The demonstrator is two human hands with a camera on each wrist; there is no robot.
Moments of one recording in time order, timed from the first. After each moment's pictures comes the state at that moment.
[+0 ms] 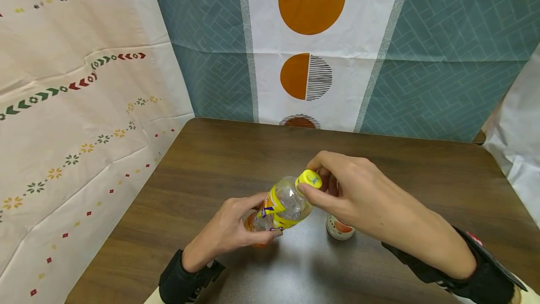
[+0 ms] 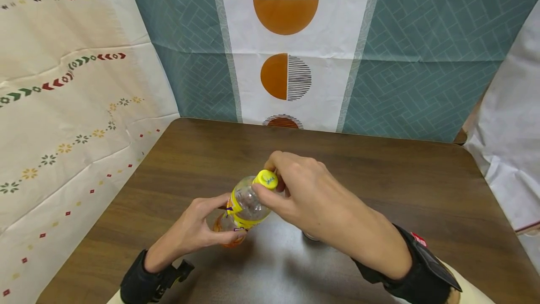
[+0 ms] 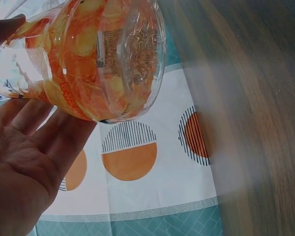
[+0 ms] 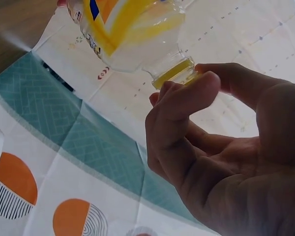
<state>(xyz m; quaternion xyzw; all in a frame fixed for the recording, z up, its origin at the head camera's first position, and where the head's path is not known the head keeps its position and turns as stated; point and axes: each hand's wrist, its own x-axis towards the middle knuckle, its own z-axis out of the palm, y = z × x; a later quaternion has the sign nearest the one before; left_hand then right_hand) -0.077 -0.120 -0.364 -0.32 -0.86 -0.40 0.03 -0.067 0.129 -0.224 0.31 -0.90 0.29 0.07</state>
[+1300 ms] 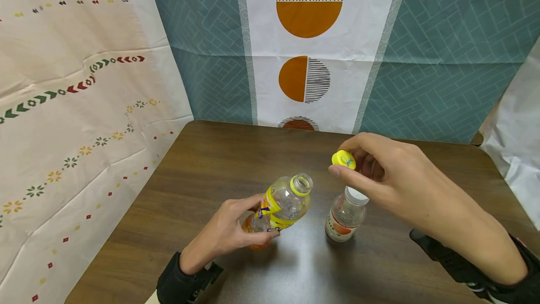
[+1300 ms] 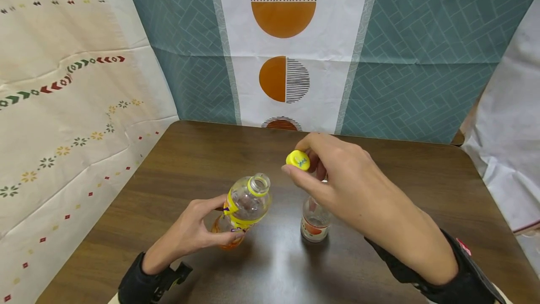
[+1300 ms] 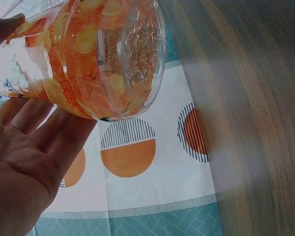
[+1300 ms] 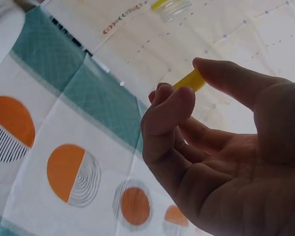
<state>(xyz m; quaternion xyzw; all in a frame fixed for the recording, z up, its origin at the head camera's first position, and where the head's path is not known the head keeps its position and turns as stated) -0.077 -0.122 -0.365 -0.32 -0.85 -0.42 0.02 -0.068 0.168 -0.204 0.30 -0.91 0.25 0.15</state>
